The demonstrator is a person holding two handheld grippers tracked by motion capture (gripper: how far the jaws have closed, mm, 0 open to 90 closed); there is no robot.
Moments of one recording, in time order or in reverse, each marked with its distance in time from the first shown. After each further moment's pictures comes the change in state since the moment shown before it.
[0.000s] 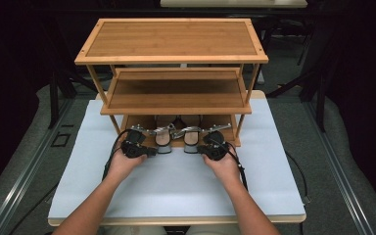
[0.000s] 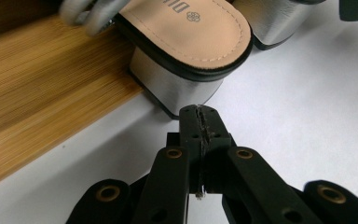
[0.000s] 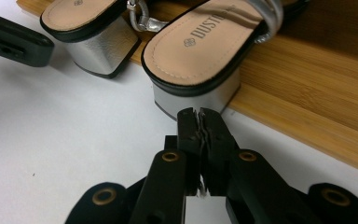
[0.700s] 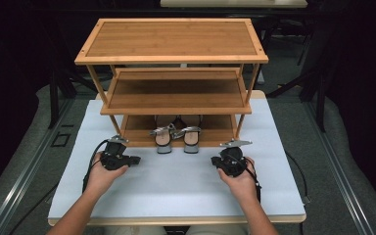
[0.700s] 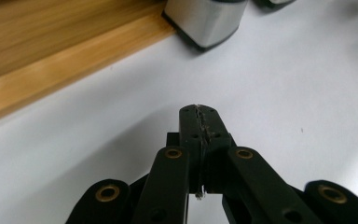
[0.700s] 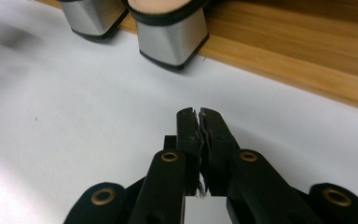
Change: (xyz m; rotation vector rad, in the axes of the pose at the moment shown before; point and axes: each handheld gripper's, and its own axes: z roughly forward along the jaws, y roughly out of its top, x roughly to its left) left arm 0.010 -0.052 -0.045 -0.033 0.043 -0.008; right arm -0.009 -0.053 -0.044 -0.062 -0.044 0.026
